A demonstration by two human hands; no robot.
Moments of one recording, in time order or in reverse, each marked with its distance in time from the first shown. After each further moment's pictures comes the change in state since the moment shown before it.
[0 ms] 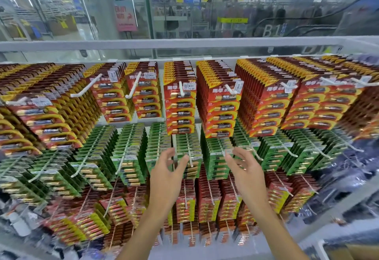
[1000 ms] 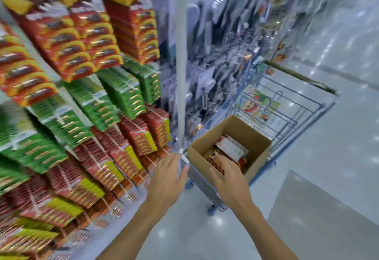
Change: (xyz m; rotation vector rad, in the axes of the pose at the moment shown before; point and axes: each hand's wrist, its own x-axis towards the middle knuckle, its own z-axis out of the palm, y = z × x) left_hand -0.247 0.018 0.331 0.507 -0.848 0.599; right_hand -0.207 0.219 -0.330 -0.639 0.350 0.398
